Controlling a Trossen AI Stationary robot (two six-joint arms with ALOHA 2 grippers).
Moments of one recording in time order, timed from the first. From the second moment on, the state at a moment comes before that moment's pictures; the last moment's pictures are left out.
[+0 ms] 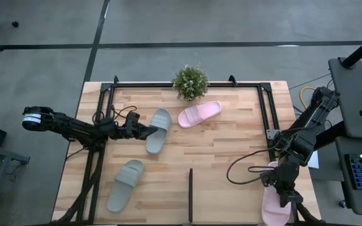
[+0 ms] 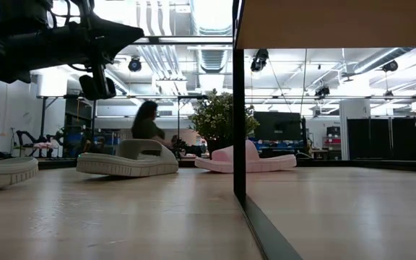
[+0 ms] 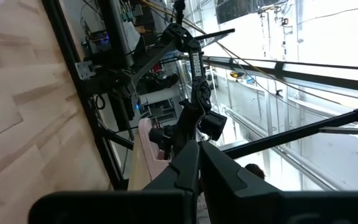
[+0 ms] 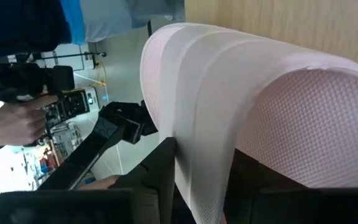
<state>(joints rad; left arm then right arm) 0.02 1.09 0.15 1.20 0.00 -1.36 0.92 0.97 0.79 -0.56 -0.51 1.23</state>
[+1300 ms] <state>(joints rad) 0.02 1.09 0.14 1.20 0.00 -1.35 0.92 0.97 0.93 -0.86 -0.37 1.13</state>
